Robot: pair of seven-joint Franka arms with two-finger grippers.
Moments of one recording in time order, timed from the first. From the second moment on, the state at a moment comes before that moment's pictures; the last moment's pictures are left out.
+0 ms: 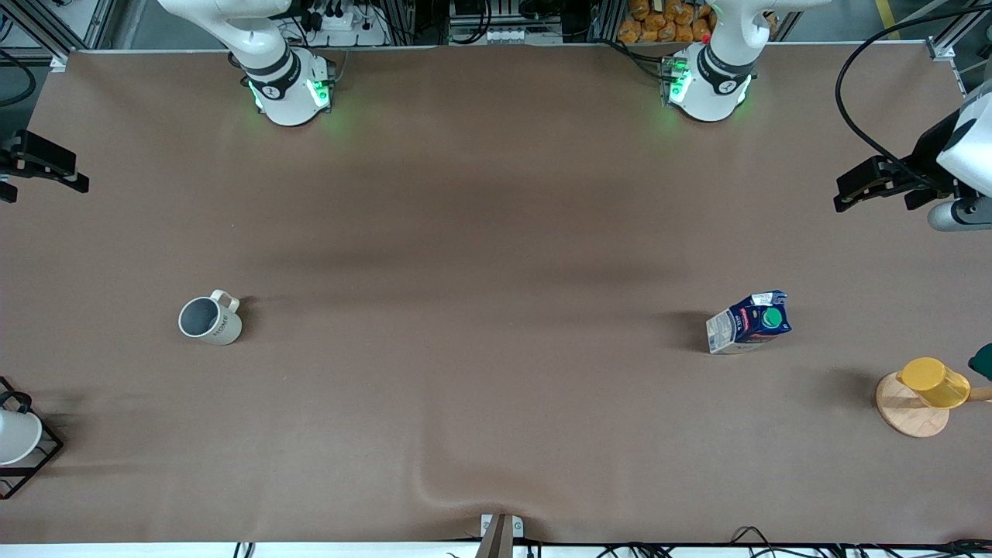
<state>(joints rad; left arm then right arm) -0.04 0.05 -0.03 -1.49 -0.01 1.49 -0.10 0.02 0.06 -0.11 -1.39 0.04 1.37 -0.21</state>
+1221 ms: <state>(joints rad) -0.02 0.19 -0.03 -1.50 -0.01 1.57 -0.11 0.02 0.14 -0.12 -1.41 0.04 1.42 -0.25</state>
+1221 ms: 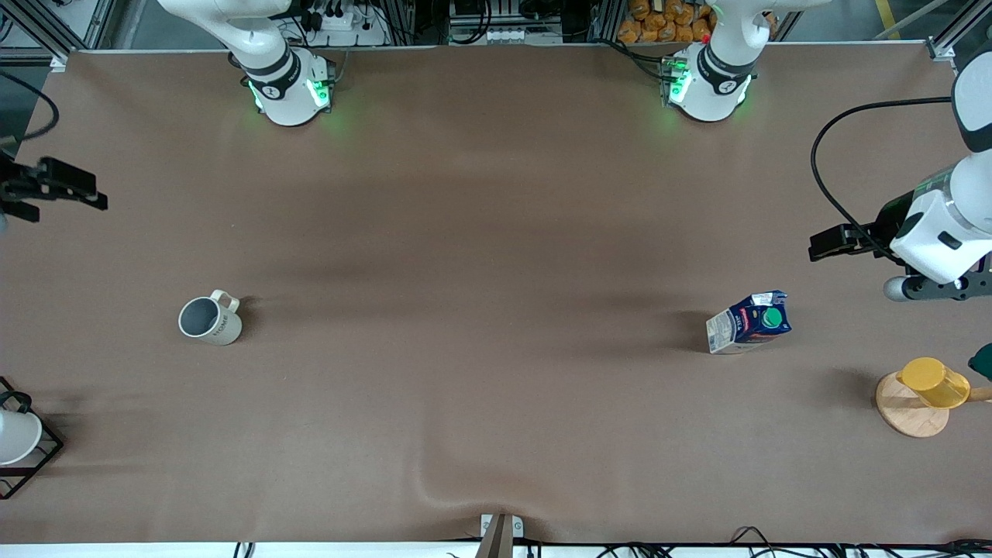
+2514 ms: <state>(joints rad) -0.05 0.28 -0.03 -1.67 0.01 1.88 -0.11 -0.04 0.33 -0.13 -1.77 0.04 1.98 -0.37</state>
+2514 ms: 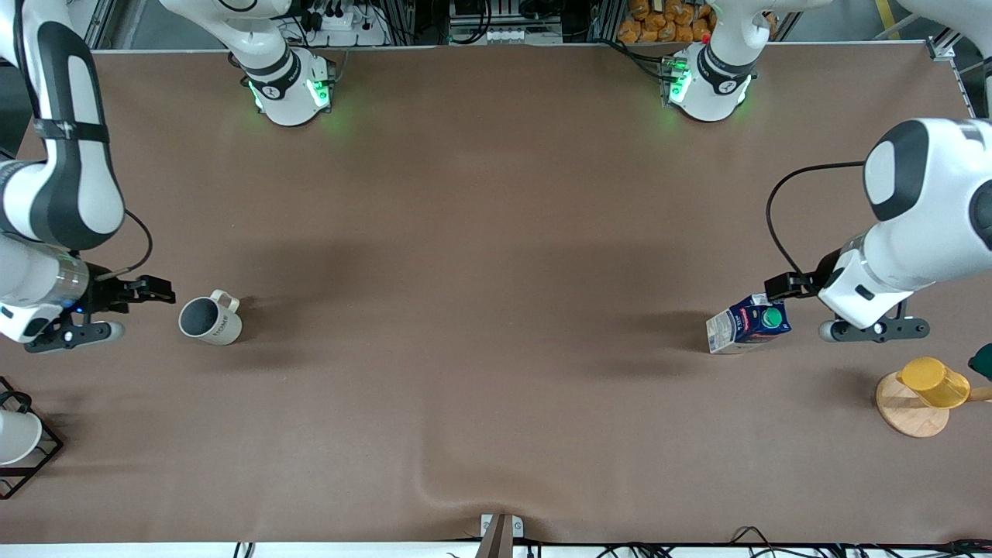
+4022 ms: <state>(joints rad) -0.05 0.40 -0.04 -1.69 0.01 1.98 -0.11 -0.05 0.53 -0.12 -1.79 0.09 2.23 -0.49</state>
